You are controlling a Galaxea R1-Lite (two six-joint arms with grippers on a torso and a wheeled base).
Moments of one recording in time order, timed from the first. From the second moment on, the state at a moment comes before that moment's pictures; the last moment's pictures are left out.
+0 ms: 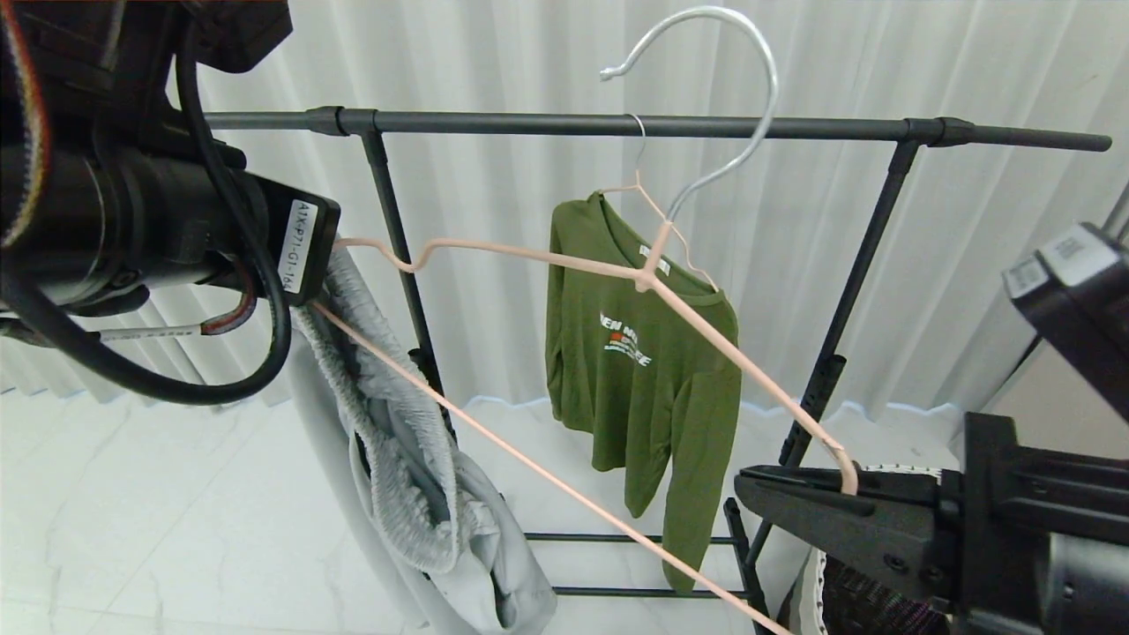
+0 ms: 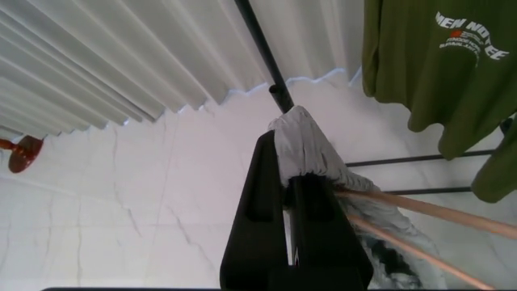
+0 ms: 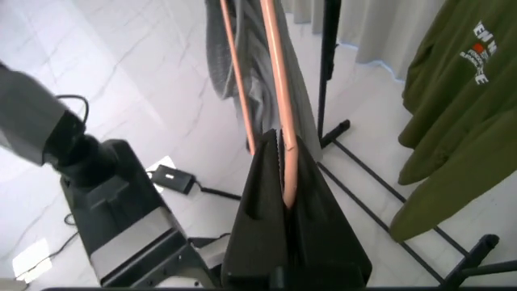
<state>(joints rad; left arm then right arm) -0.75 1.46 -1.55 0.62 0.83 0.04 1.26 1.28 -0.89 -0.12 -0.23 0.22</state>
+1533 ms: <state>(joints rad) -1.04 1.45 -1.58 0.62 0.84 -0.05 1.17 1.70 -1.14 -0.30 -0.24 0.26</state>
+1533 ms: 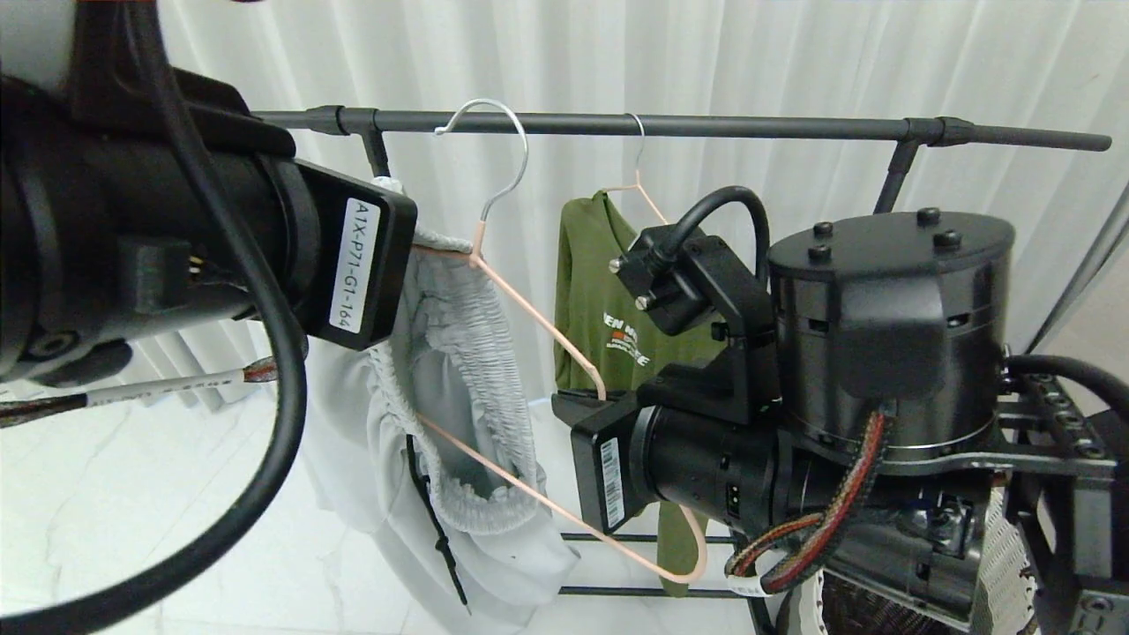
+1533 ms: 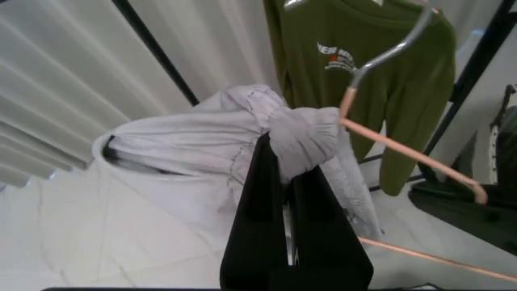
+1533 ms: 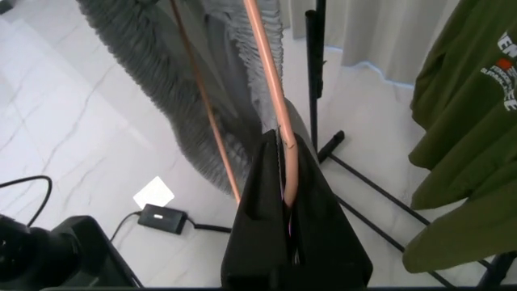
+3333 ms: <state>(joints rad) -1.06 1.40 -1.45 0.62 0.84 -0.05 1.09 1.56 -1.03 -0.63 -0.24 0.00</state>
